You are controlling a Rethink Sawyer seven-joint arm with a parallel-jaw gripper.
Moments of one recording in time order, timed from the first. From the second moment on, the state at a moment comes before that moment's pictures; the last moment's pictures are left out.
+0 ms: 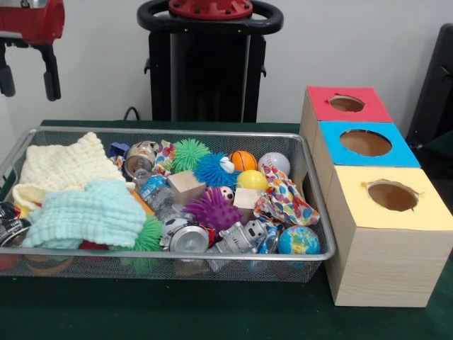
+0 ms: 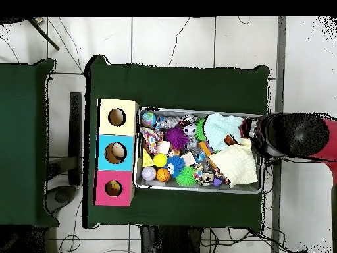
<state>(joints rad) -0.90 -0.81 0.56 1.48 -0.47 1.00 1.65</state>
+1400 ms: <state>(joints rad) -0.84 -0.81 0.56 1.53 -0.48 0.93 1.65</state>
